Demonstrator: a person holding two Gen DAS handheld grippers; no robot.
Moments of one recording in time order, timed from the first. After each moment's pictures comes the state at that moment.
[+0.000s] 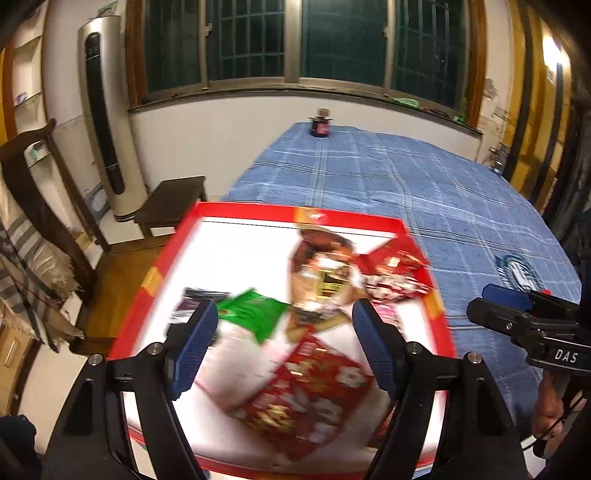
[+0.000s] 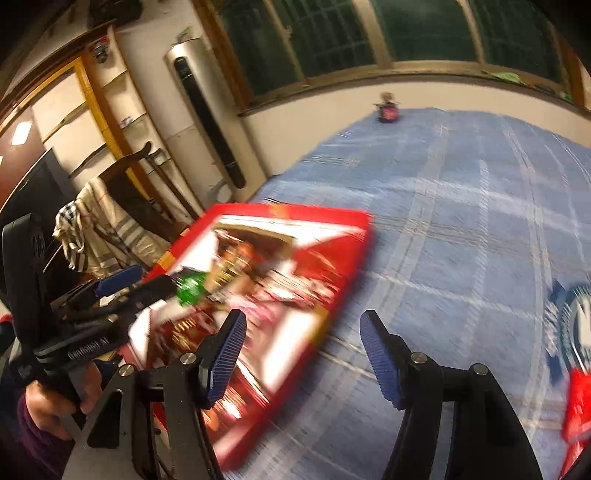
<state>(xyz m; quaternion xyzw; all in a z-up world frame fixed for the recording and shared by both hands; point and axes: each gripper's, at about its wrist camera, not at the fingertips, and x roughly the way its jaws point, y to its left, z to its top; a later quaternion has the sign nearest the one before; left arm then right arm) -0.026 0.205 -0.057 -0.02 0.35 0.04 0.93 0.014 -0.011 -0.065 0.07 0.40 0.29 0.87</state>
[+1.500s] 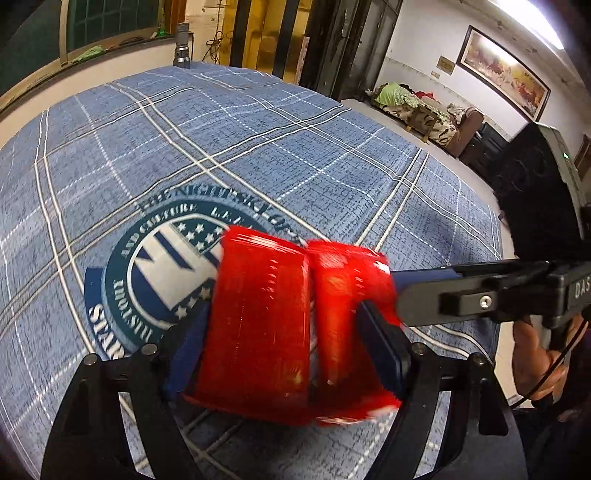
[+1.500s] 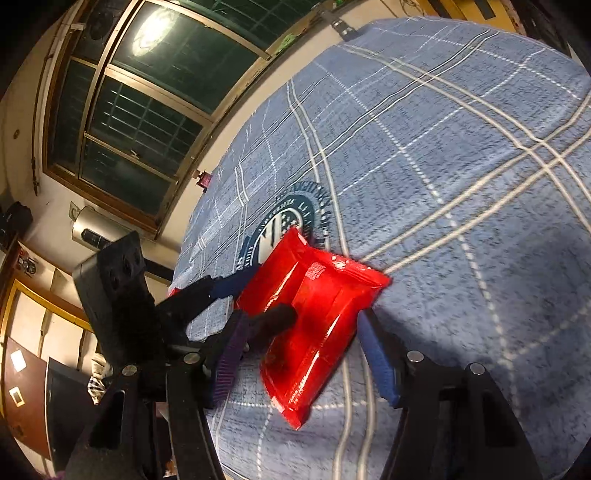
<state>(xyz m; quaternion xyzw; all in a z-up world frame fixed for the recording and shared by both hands) 0.059 -0.147 -0.104 0.13 0.44 -0.44 0.77 -0.032 -0.328 -0.123 0.38 0.42 0.13 0.81</state>
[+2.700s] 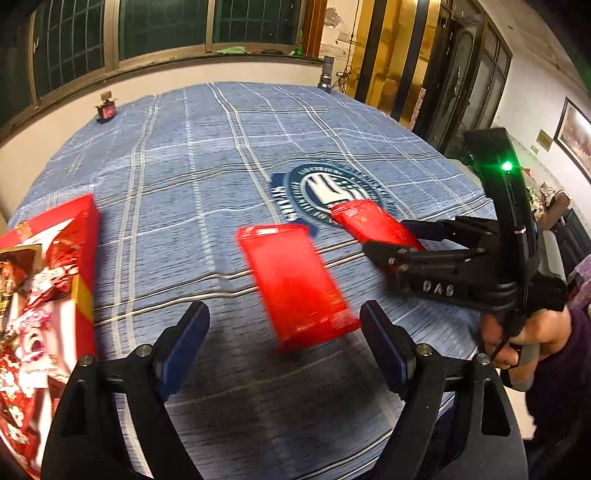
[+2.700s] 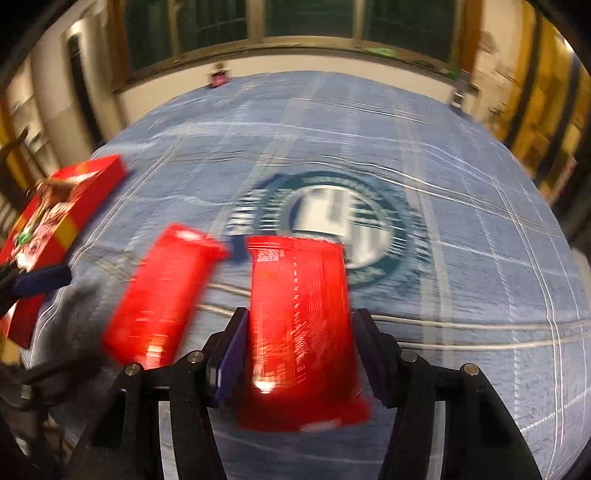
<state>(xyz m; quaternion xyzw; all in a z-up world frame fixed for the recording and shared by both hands) -0.018 -0.022 -0.081 0.05 0.42 -0.23 0.87 0.002 -0.194 -0.111 0.00 0.45 0.05 0.89</state>
